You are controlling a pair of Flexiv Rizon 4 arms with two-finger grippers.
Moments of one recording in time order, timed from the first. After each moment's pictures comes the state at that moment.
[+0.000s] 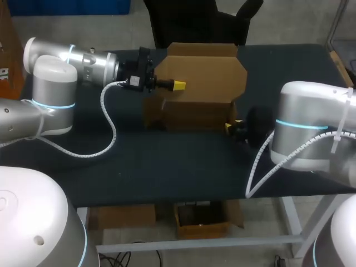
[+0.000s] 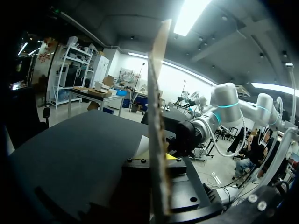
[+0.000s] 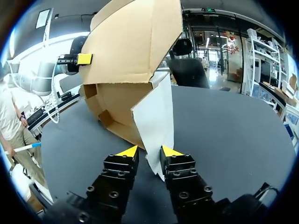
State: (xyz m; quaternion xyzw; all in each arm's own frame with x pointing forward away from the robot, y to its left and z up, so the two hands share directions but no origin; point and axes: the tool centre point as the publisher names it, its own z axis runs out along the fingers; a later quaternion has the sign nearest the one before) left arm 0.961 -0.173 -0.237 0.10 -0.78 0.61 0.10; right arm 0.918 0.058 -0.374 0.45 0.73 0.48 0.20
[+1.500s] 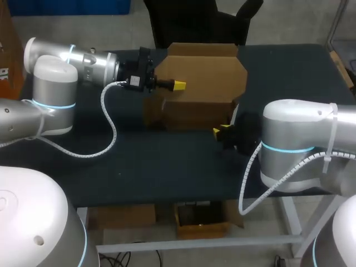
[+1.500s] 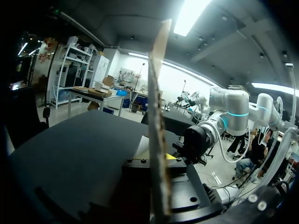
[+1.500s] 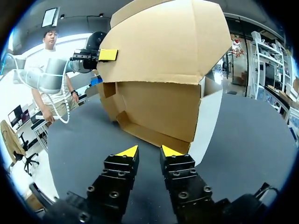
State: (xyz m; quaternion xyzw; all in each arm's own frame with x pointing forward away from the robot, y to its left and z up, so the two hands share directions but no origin) left arm 0.961 -0.174 -0.238 0.10 -0.78 0.61 0.10; right arm 0.892 0.099 -0.367 0.42 0.73 0.50 0.19
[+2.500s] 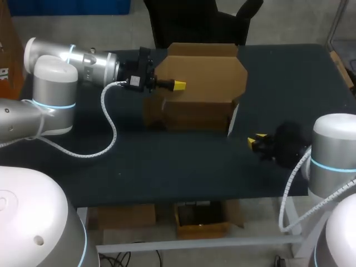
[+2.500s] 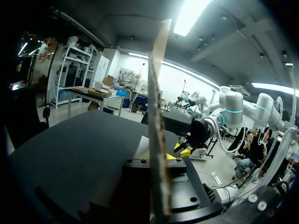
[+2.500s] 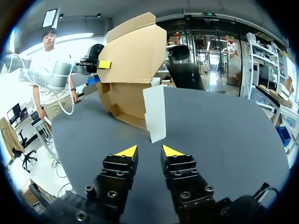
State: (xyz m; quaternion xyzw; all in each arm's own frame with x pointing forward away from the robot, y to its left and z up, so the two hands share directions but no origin) left arm 0.961 -0.174 -0.238 0.10 -0.78 0.61 0.10; right arm 0.846 0.000 -0.356 0.42 0.73 0.49 0.21
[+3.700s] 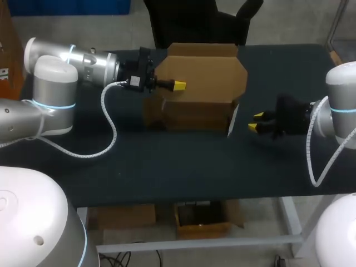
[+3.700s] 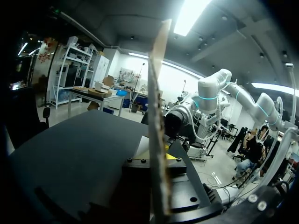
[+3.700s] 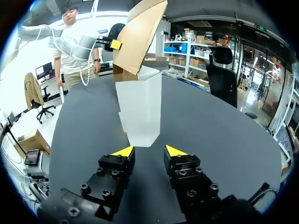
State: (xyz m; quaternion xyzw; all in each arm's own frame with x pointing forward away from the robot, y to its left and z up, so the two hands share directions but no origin) left arm 0.961 -0.174 -0.238 0.10 -0.78 0.61 0.10; right arm 0.930 -0.009 -0.369 0.22 0.85 0.46 0.14
